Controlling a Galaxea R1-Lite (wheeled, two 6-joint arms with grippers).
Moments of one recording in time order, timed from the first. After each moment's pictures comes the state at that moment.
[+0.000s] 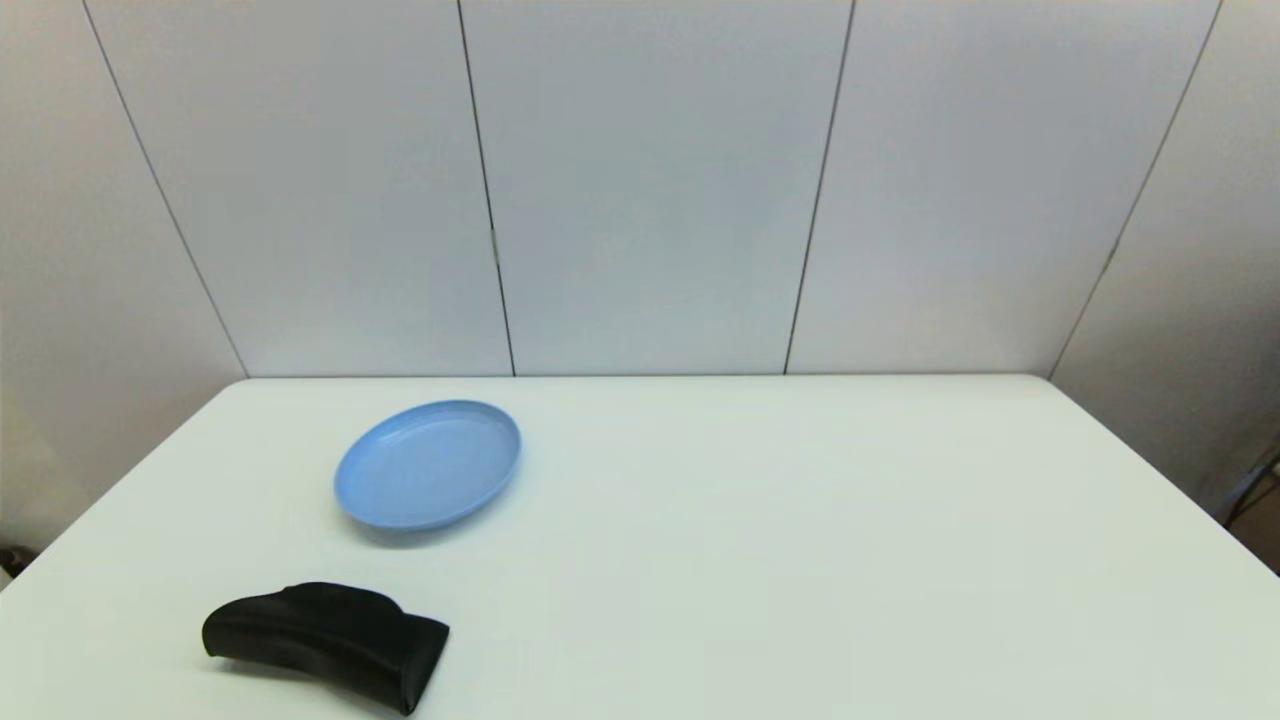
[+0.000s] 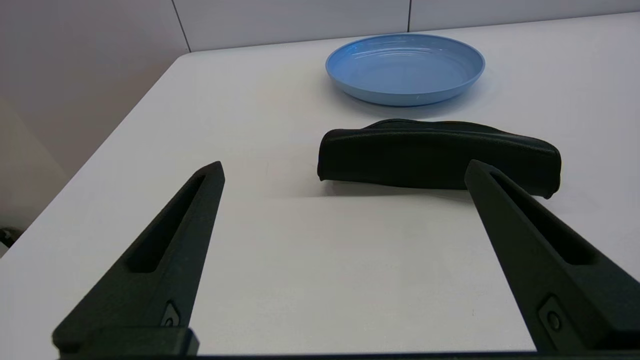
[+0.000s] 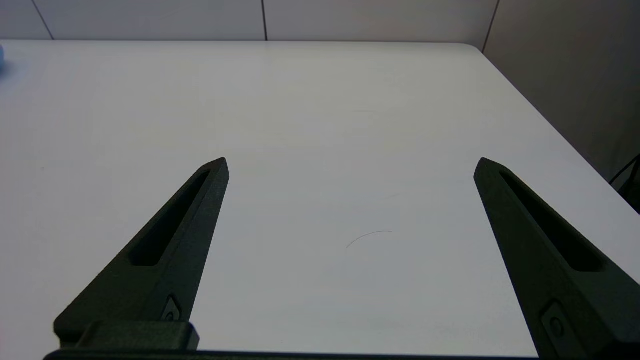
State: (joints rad) left arm 0.01 0.00 -0.01 0.01 -0.02 0.11; right arm 0.00 0.00 0.00 0.00 0.01 -0.01
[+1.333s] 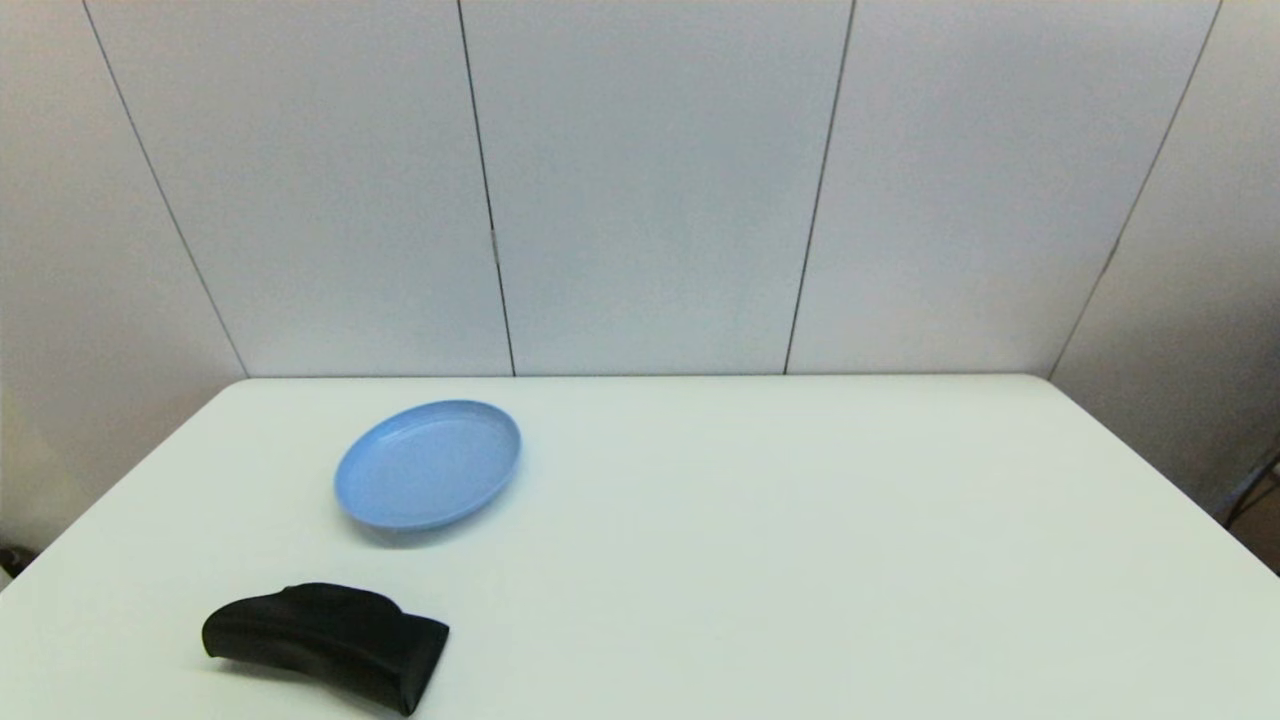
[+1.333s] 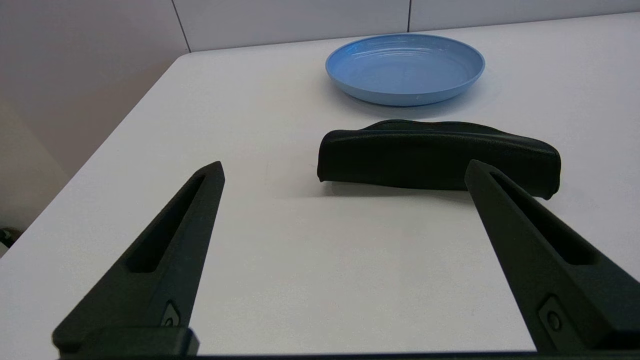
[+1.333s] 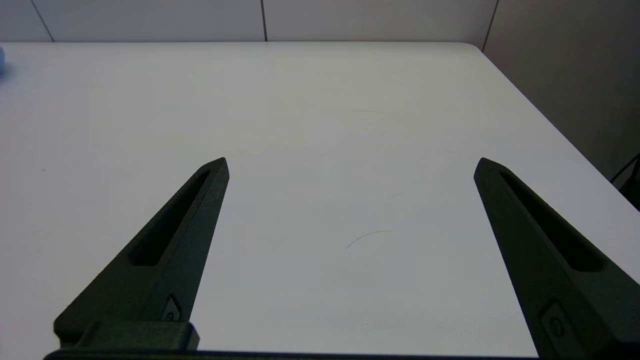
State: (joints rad) left arm 0.01 0.00 -0.01 0.01 -0.02 0.11; right arm 0.00 0.00 0.00 0.00 0.01 0.00
